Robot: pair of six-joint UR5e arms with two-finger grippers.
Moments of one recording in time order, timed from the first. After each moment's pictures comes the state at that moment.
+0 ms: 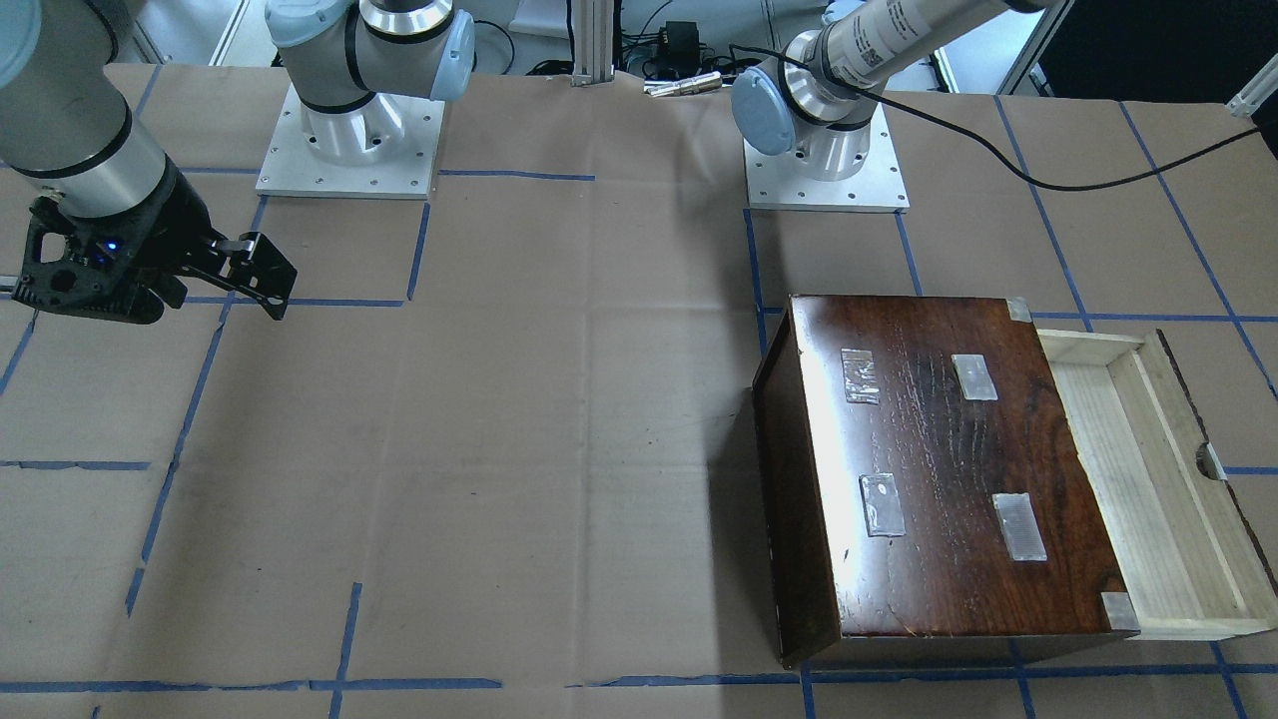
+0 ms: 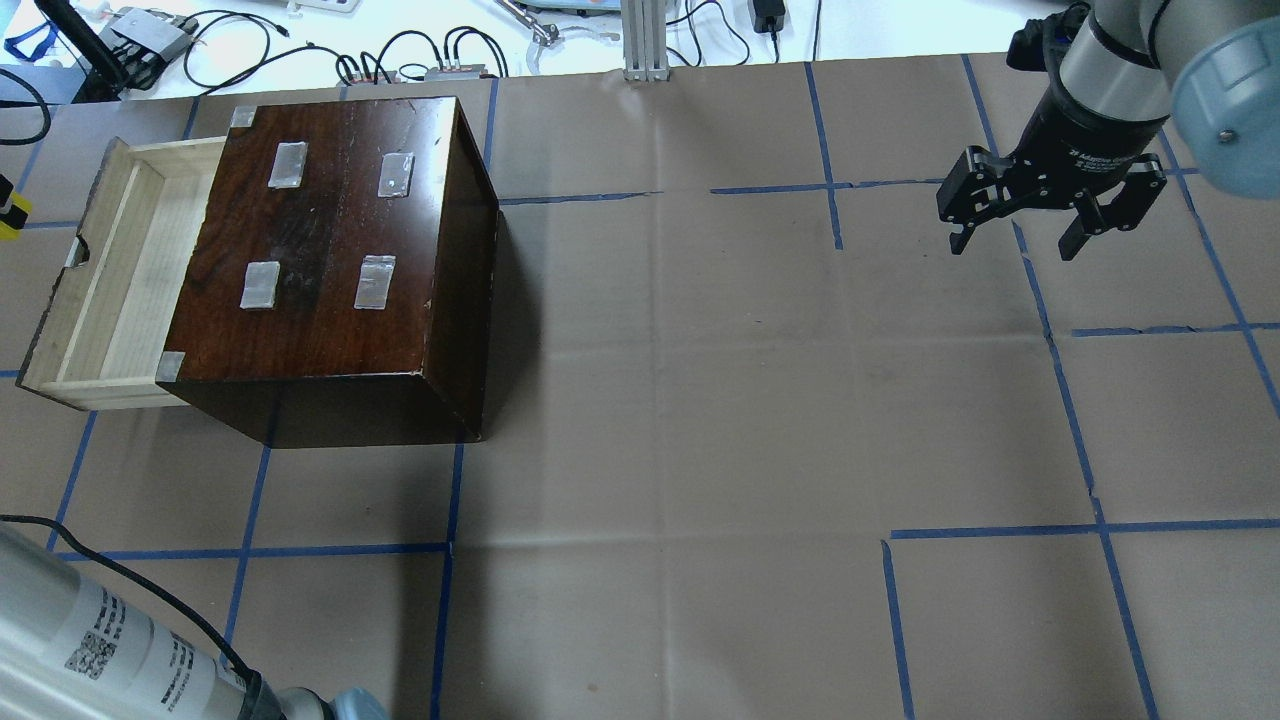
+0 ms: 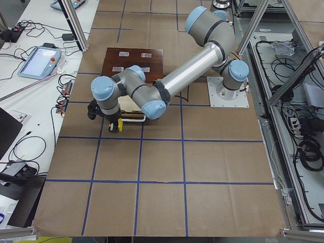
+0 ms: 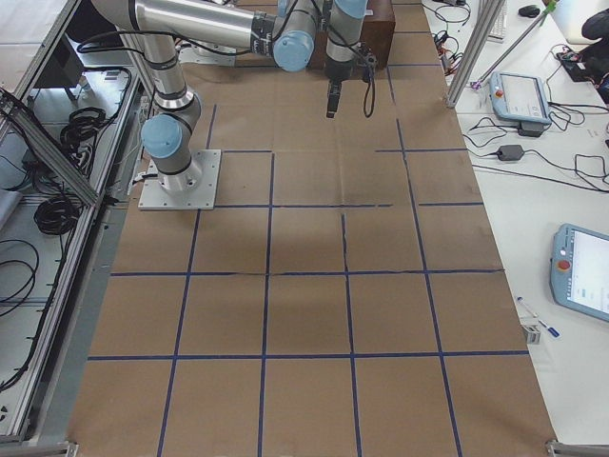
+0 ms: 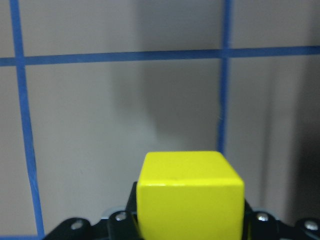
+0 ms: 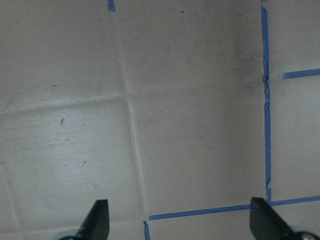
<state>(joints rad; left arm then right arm) -0.89 -2.06 -1.21 -1.45 1.54 0.72 1.43 -1.52 1.65 -1.63 -1.57 -0.03</state>
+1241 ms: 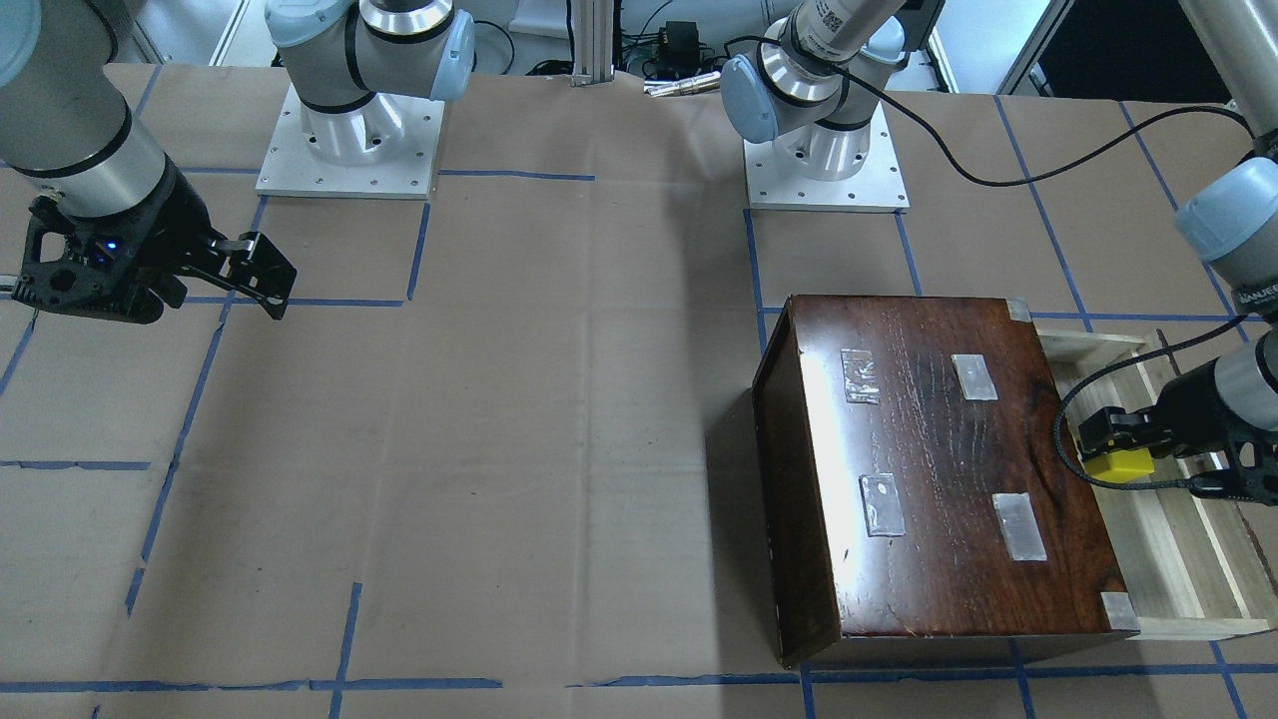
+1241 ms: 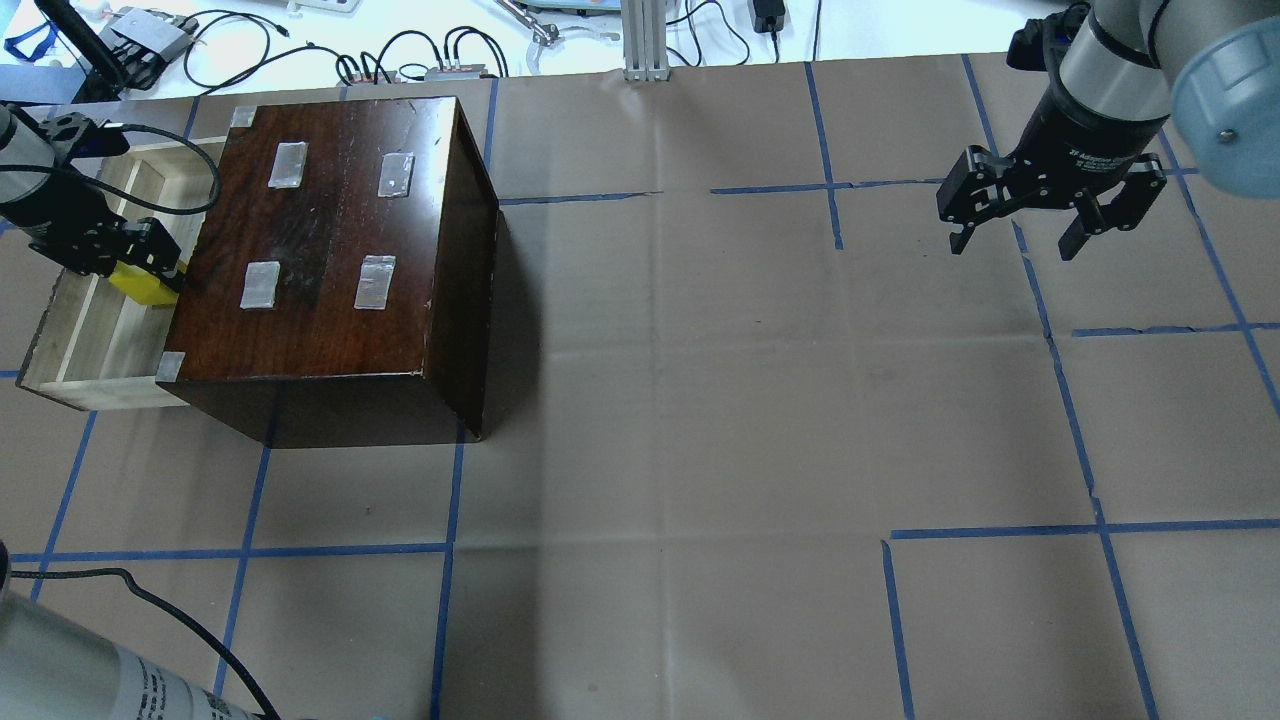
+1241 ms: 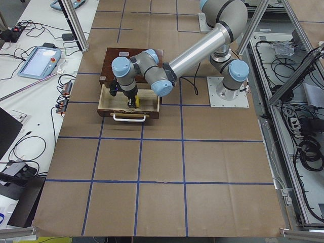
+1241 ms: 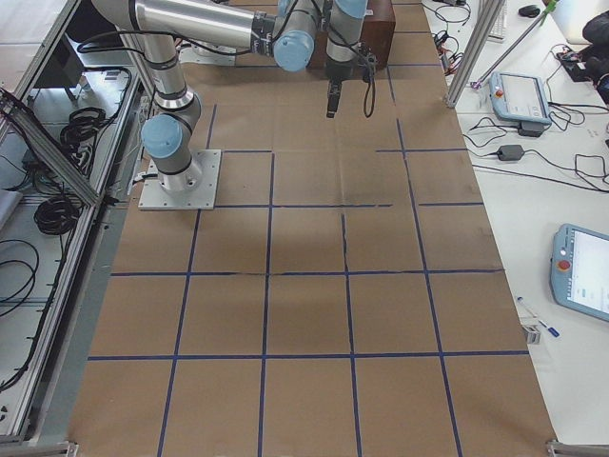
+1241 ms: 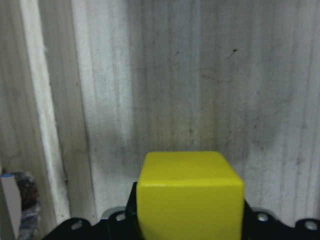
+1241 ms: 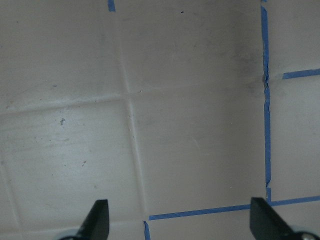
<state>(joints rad) -1.04 -1.98 -1.55 -1.29 1.54 0.58 1.43 -1.52 1.65 -1.63 -1.57 -0.03</state>
